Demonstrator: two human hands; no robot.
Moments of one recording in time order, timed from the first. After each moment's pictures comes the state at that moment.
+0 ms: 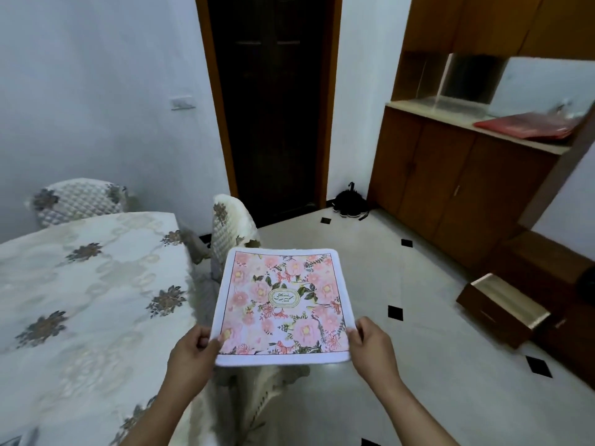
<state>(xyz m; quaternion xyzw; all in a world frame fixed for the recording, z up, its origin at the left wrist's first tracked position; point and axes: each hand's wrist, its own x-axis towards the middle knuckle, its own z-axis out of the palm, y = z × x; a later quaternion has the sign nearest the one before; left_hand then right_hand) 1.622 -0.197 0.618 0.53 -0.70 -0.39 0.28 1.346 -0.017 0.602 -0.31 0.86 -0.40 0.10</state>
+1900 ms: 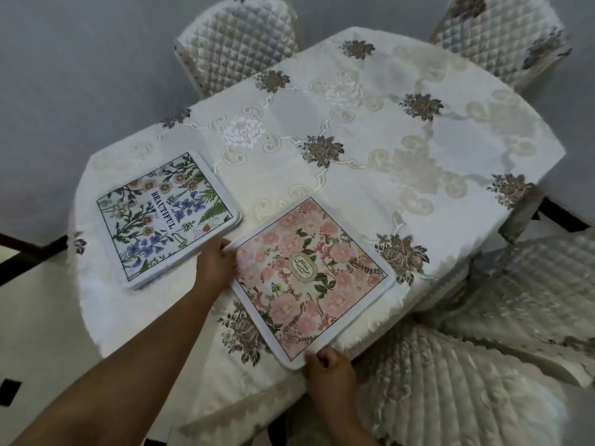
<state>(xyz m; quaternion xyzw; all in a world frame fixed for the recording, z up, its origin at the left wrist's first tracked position) 1.830 -0.335 0.424 0.91 -0.18 -0.18 0.32 1.535 -0.347 0.400 -0.57 0.60 -0.04 0.56</state>
